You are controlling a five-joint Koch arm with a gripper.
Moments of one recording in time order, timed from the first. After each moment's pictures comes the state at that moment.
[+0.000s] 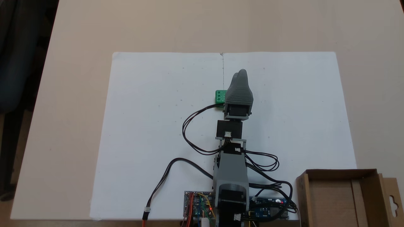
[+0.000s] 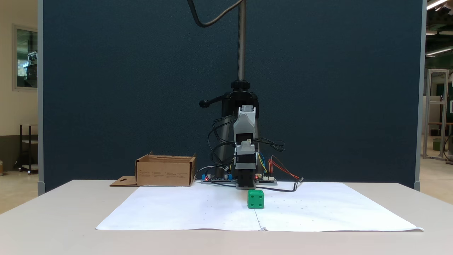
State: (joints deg) arm 4.8 129.4 175.6 -90.3 3.6
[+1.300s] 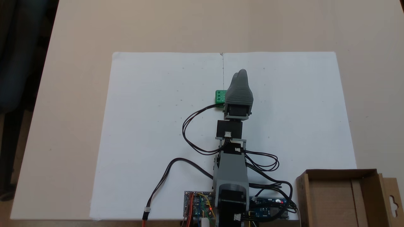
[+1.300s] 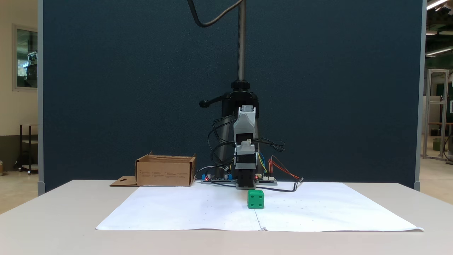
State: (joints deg) arm 4.8 129.4 175.6 -90.3 3.6
